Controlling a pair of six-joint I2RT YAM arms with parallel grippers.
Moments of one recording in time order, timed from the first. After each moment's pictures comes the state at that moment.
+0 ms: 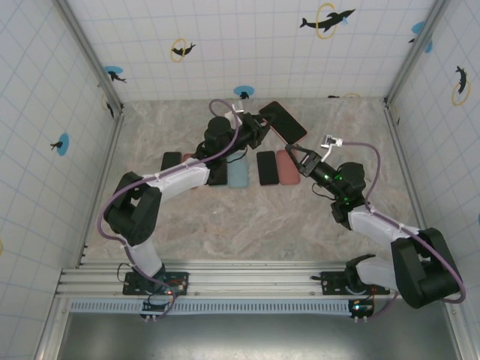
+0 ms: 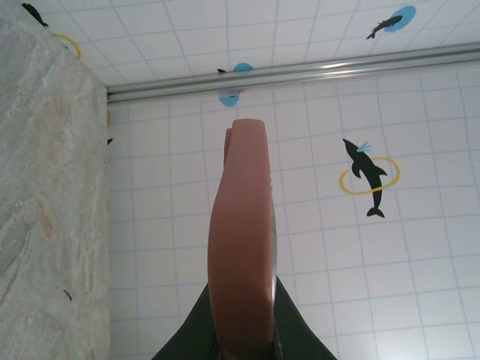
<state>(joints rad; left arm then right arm) -0.67 1.77 1.18 0.65 0.35 -1.48 0.36 1.23 0.44 0.95 -0.52 1.02</state>
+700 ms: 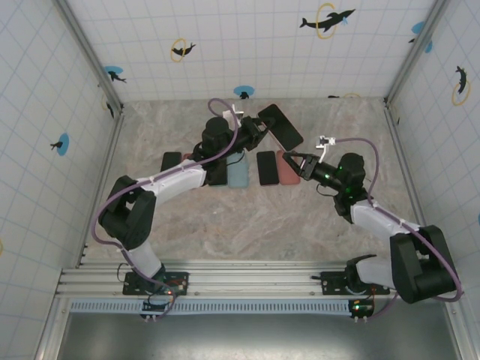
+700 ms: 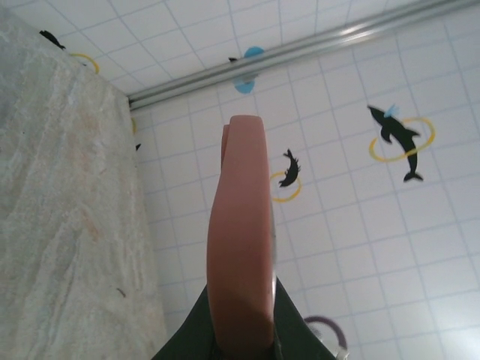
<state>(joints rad) -0.66 1.72 1.15 0.57 0.40 -1.25 0.28 1.24 0.49 0.71 -0.73 0.80</state>
